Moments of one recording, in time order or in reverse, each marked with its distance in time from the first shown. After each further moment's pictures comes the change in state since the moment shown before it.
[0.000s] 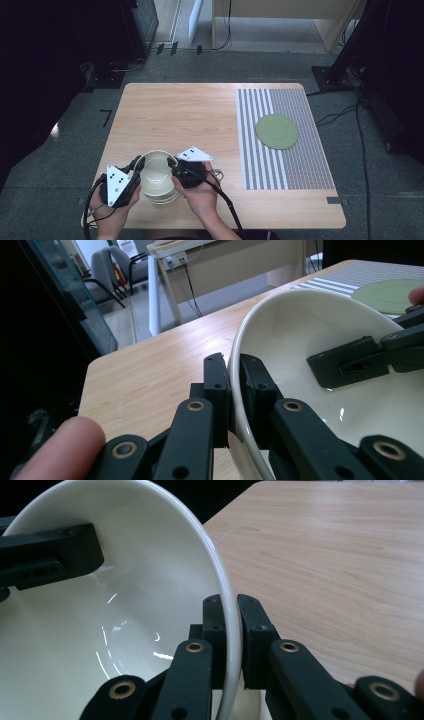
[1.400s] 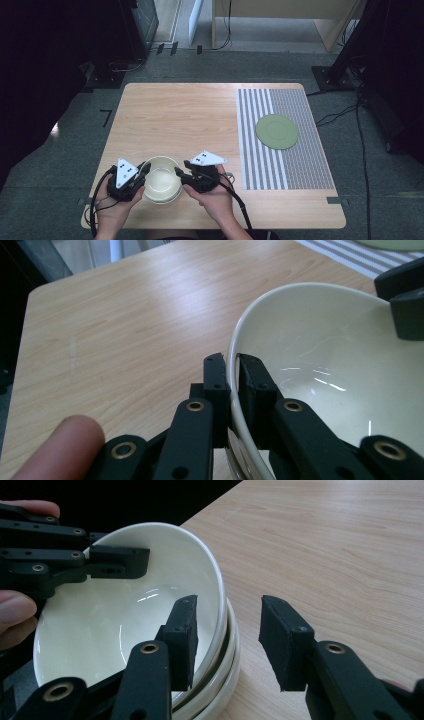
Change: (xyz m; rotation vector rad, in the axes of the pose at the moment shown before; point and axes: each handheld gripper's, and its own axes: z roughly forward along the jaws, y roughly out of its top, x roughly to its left) left arm 0.006 -0.015 0.026 0.244 -0.118 -0.071; right arm -0.026 -0.014 -0.022 0.051 0.073 -0.038
